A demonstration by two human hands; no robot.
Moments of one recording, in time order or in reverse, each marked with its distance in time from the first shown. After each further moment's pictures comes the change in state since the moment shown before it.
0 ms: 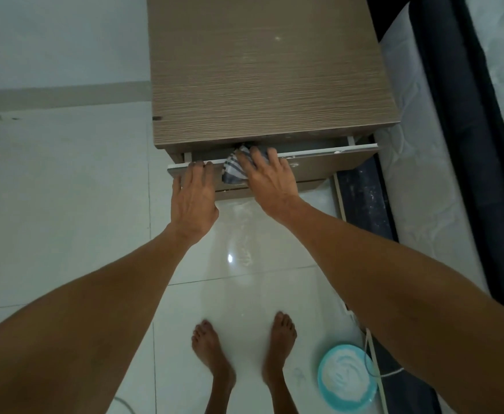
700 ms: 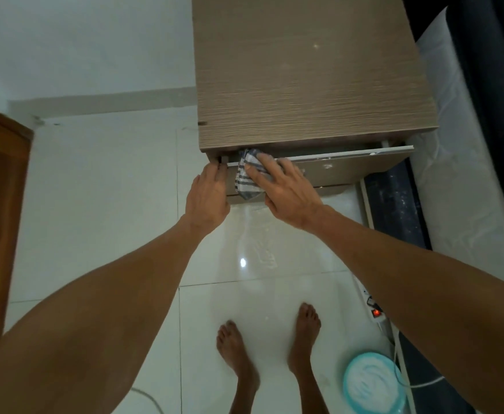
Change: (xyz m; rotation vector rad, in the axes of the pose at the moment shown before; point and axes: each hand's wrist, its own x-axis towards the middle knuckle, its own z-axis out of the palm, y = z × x) left_hand 0.004 -0.057 -0.009 -0.162 0.003 0.043; right_hand -0.009 -0.029 -0.014 0.164 0.111 -0.275
